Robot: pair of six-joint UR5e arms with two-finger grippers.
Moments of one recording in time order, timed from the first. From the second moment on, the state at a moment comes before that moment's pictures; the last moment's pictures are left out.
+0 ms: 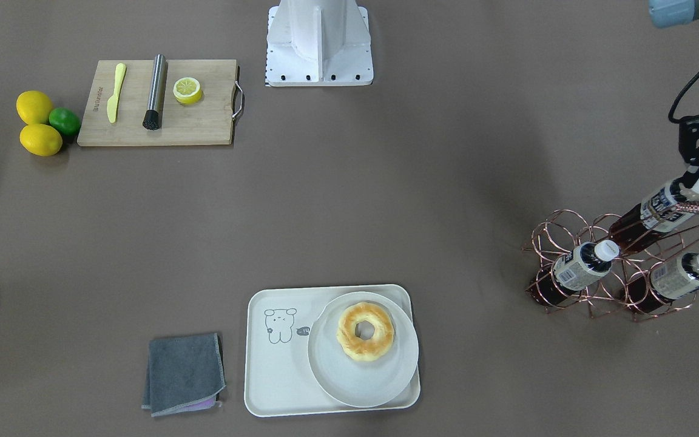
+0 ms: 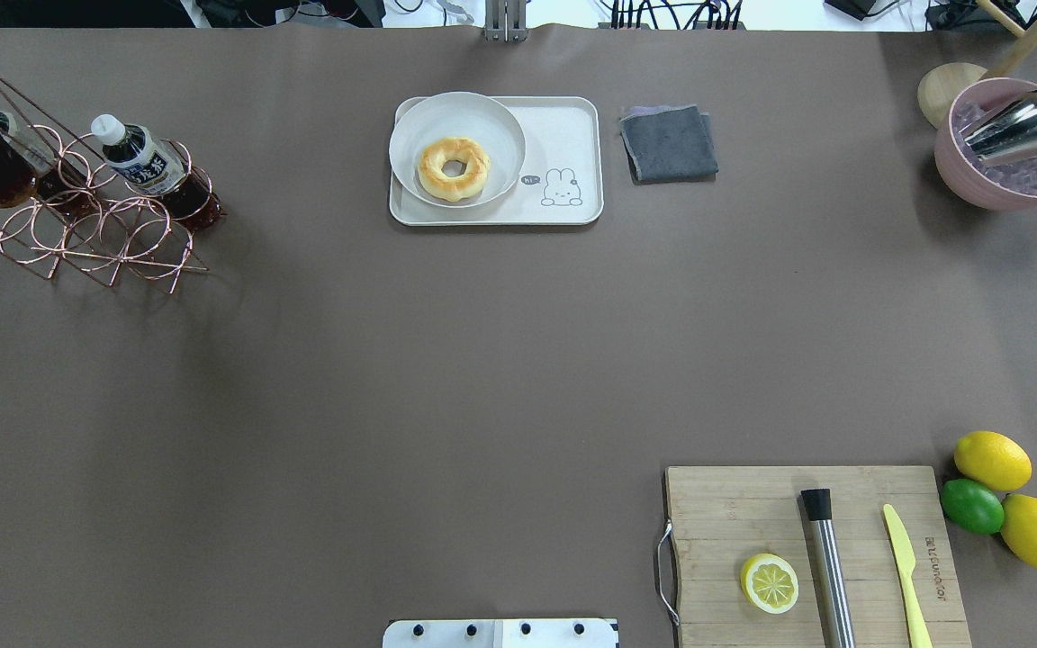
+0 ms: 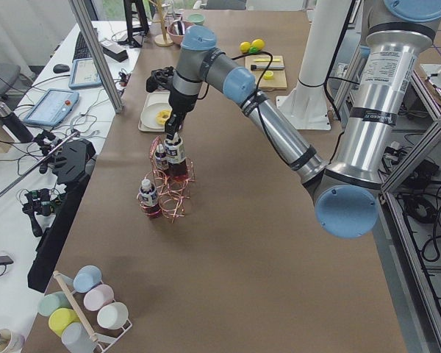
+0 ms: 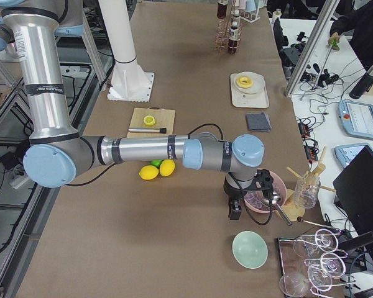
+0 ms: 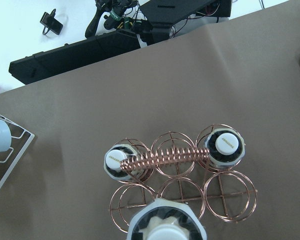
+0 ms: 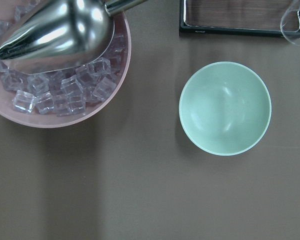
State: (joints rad) left arm -1.36 -1.78 -2.18 -1.36 -2.13 -0.27; right arm 1.63 -1.43 1.53 -1.70 2.27 -0.08
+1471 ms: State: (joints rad) left arm -0.64 -2.38 -2.09 -1.06 -1.78 -1.18; right arm 1.63 -1.42 1.46 -1.57 2.30 -0.08
